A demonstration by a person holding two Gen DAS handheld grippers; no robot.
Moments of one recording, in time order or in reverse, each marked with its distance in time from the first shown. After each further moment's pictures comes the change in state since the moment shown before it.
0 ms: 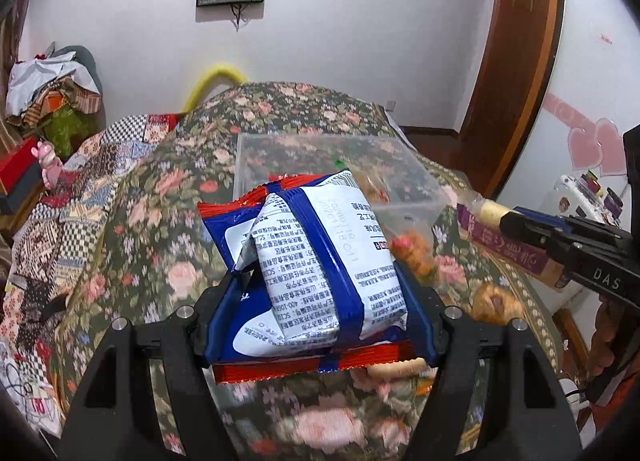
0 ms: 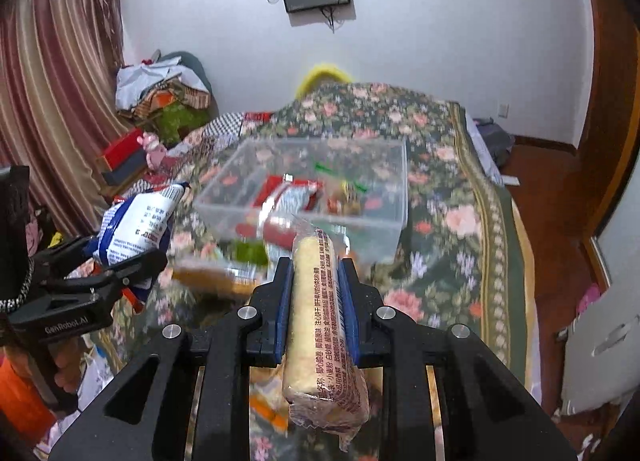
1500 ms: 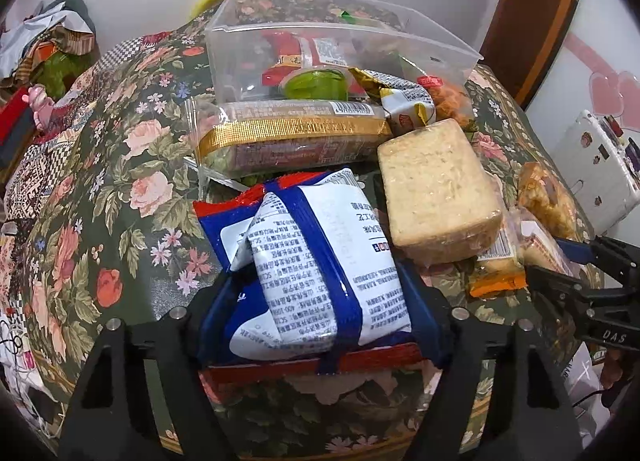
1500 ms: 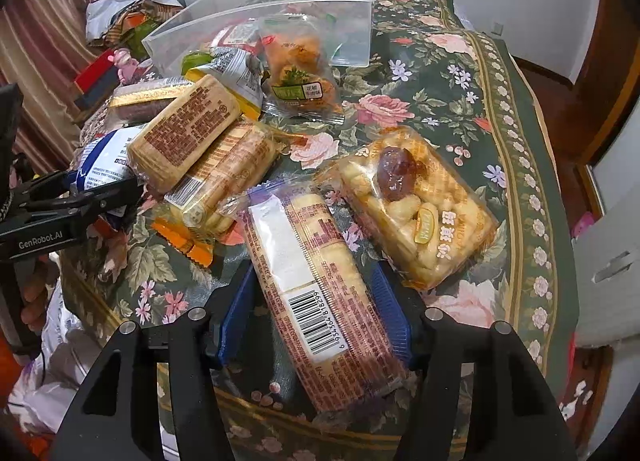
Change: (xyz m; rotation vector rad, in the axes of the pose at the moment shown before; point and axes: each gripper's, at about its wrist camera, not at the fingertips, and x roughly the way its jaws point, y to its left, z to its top) left arm 0.060 -0.005 -0.101 -0.009 0.285 0.025; right arm 0.029 -0.023 -0.124 0.031 0.332 -0.044
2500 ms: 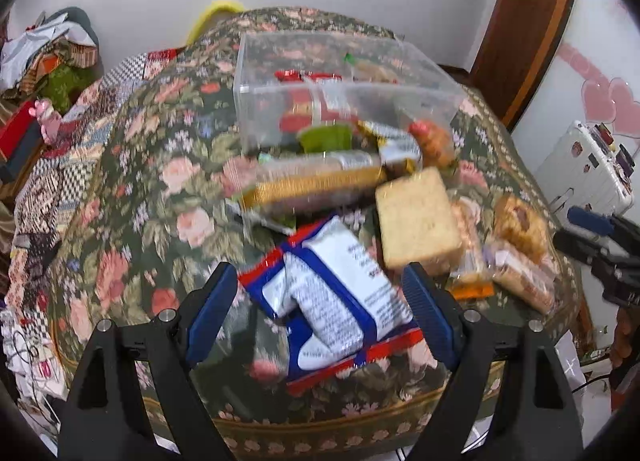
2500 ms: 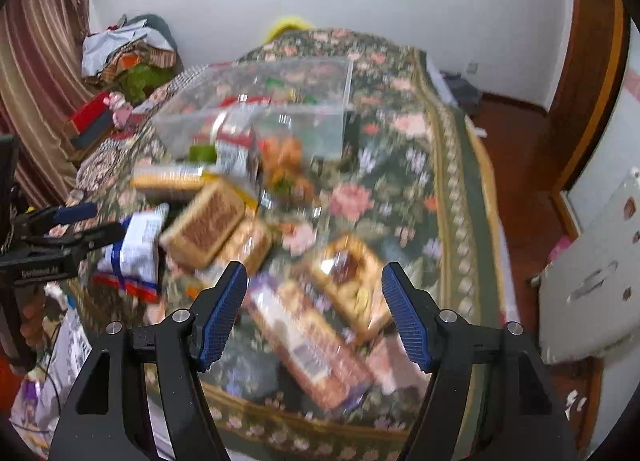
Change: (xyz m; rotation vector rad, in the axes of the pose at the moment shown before) left arm -0.048 0.010 0.018 0.000 -0.014 -0.004; right arm -0.050 -0.004 0.030 0.017 -0.140 -0.052
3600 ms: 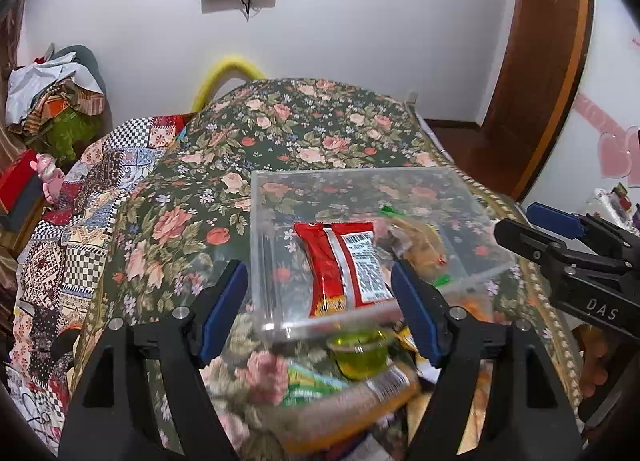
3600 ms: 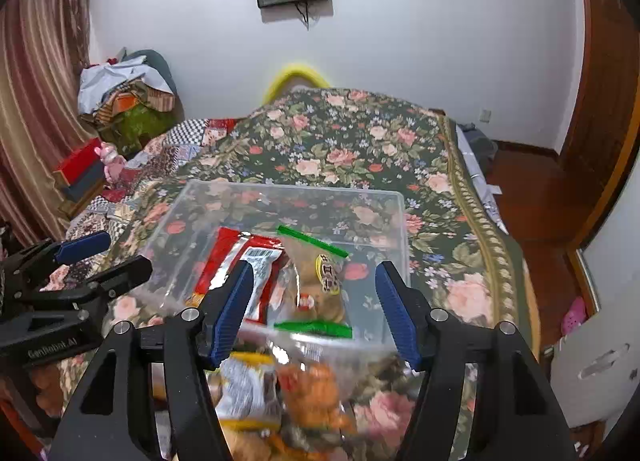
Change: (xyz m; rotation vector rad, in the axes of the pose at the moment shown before) left arm 0.014 0.024 0.147 0.003 -0.213 0.039; right arm 0.044 0.036 0.153 -0.020 -0.167 -0.001
